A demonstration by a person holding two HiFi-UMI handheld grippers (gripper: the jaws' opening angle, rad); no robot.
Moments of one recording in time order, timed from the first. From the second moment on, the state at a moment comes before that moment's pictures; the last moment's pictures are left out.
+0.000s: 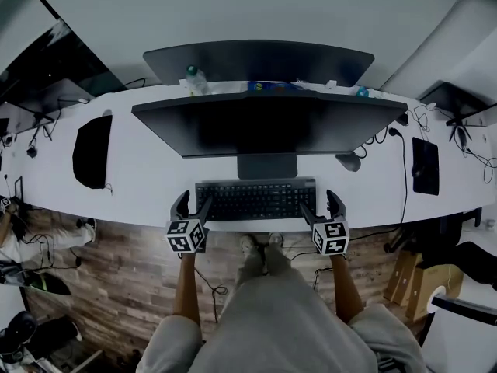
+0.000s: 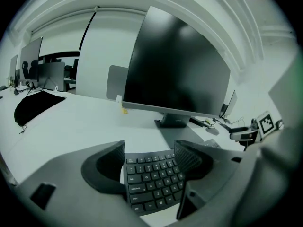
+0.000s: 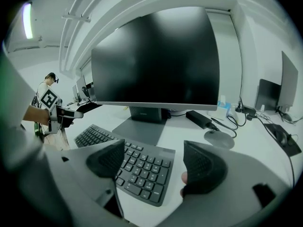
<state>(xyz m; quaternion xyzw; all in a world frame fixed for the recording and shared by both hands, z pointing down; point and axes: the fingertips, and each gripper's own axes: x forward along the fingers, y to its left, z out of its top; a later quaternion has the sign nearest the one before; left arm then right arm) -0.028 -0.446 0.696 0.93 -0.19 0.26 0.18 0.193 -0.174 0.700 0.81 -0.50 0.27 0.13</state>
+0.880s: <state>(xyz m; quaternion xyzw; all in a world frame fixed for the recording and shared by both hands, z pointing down) -0.013 -0.456 0.763 0.91 -0.18 0.30 0.22 0.214 -0.204 0.777 0.79 -0.49 0.35 0.11</state>
